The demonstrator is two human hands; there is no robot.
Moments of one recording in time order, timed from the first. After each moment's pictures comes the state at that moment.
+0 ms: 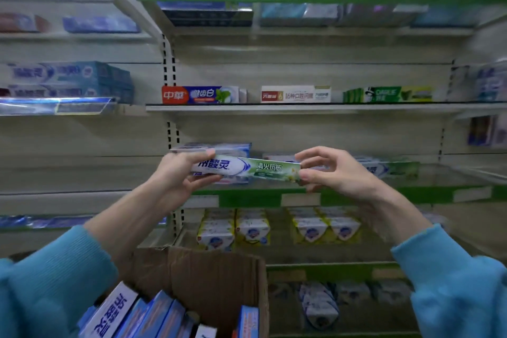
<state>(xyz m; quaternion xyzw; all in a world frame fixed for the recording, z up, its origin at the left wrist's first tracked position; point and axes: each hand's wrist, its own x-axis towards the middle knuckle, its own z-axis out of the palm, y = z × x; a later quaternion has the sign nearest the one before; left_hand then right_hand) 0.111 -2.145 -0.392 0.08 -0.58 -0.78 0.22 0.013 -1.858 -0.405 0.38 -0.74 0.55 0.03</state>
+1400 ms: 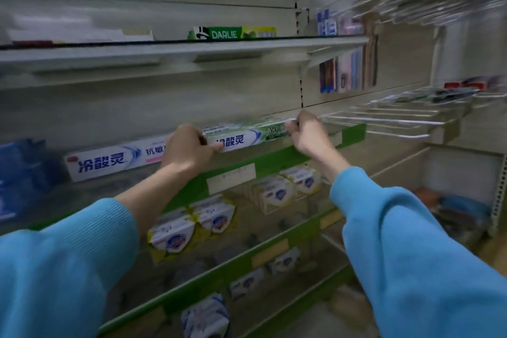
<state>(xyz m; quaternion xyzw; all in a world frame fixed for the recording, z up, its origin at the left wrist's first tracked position) -0.134 -1.882 -0.434 -0.06 -0.92 -0.30 0.25 -0.154 -1.647 -0.451 -0.04 -0.88 0.37 0.28</state>
